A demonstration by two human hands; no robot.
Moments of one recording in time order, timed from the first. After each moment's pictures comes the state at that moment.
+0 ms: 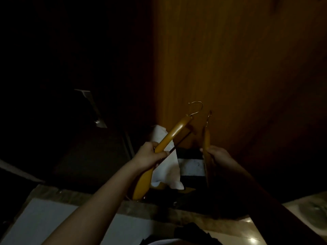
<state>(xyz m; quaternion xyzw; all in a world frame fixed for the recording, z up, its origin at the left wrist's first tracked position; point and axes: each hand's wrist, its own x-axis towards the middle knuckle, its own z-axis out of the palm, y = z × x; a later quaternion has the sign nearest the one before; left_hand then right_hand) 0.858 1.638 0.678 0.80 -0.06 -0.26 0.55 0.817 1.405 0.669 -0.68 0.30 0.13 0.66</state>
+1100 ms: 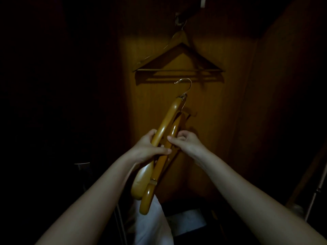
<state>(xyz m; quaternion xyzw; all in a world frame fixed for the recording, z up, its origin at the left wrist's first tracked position) 0.899 1.632 0.864 0.73 -0.31 -0.23 0.57 0.844 1.475 0.853 -0.77 0.12 -0.13 0.61</state>
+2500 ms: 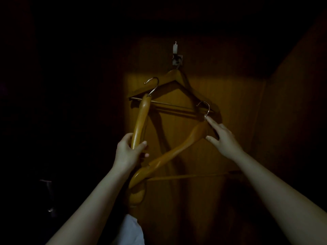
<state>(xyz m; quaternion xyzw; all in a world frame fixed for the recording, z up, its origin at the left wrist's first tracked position) 0.877 1.498 0.914 0.71 -0.10 0.15 0.69 0.877 1.205 0.942 -0.92 -0.07 -0.30 0.23</state>
